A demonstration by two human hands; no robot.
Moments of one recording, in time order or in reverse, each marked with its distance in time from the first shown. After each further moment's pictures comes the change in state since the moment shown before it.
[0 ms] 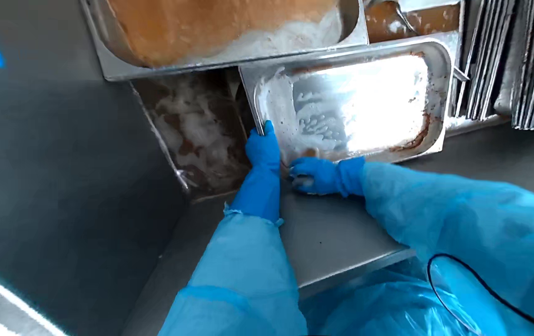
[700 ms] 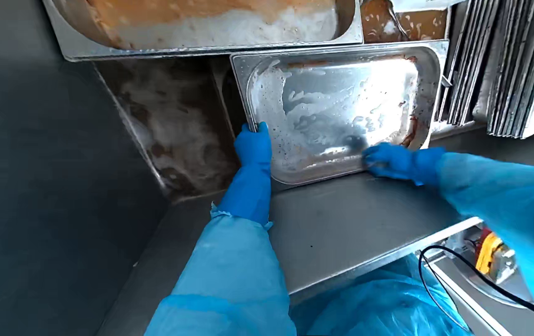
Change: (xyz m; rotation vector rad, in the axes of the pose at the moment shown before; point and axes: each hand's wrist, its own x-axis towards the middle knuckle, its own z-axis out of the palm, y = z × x) left_hand 0.001 0.005 0.000 -0.014 -0.037 0.004; right_hand -0.178 0.101 -0.095 -0.328 -0.125 0.226
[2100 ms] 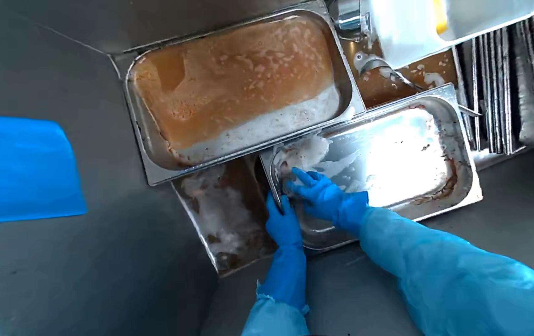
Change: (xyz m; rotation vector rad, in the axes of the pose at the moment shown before) left_hand -0.003 -0.024 0.021 -0.028 0.301 0.162; right_hand 0.233 -0.134 -0.021 0.112 0.526 -0.013
